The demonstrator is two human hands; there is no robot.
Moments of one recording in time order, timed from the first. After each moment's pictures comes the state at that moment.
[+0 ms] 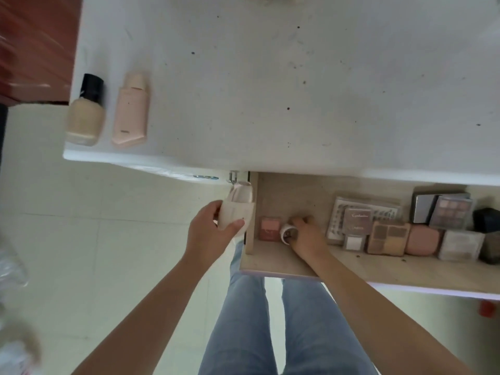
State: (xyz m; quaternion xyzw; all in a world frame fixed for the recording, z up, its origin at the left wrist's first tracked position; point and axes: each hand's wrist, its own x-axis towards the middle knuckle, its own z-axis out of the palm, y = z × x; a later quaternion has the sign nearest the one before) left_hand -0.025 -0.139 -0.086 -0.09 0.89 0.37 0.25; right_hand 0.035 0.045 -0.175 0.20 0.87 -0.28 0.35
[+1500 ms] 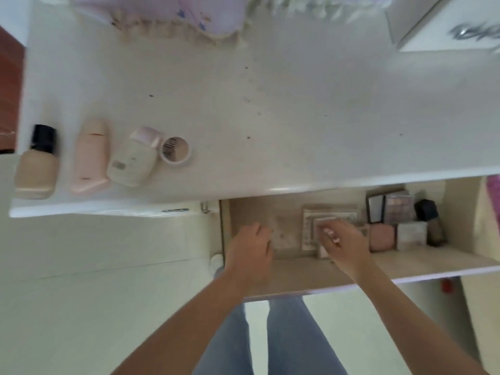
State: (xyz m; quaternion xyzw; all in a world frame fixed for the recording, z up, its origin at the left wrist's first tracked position) left_hand -0.019 -0.063 -0.097 0.30 0.90 0.22 0.23; right_hand 0.053 0.113 -0.081 0.25 0.91 -0.31 0.09
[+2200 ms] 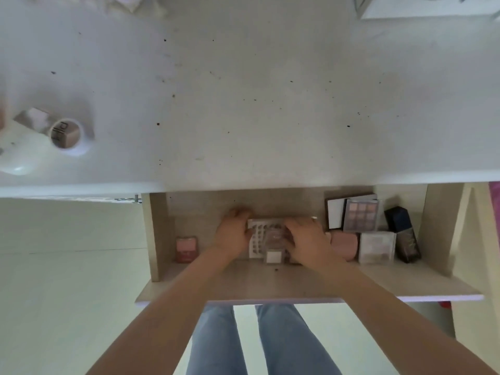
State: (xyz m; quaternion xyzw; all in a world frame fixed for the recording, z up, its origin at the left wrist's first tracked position) left_hand -0.004 0.062 -0.180 0.17 0.89 0.19 0.37; right_hand 0.070 0.218 -0.156 0.06 0.95 -0.22 0.23
